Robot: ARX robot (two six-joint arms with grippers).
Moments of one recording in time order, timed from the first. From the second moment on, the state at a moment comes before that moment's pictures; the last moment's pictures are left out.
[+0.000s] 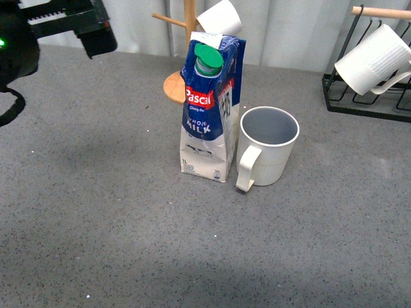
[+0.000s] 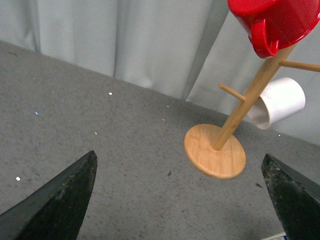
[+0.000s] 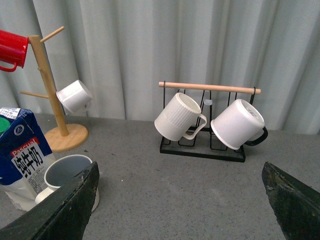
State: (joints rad) left arm -0.24 1.80 0.61 1.06 -0.28 -0.23; right arm 0.00 0.00 0.01 0.00 0.00 0.00
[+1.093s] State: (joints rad) left arm 0.00 0.85 0.03 0.81 0.00 -0.01; right arm 0.00 0.00 0.01 0.00 0.00 0.00
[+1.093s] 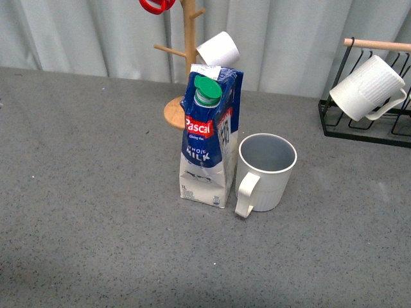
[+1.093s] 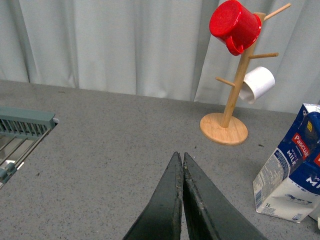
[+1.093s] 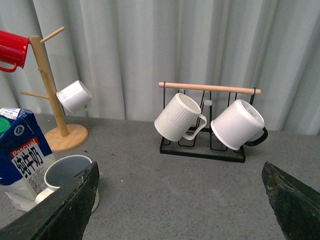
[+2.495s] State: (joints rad) left arm 0.00 0.01 0.02 0.01 0.00 -0.01; right arm 0.00 0.00 0.01 0.00 0.00 0.00
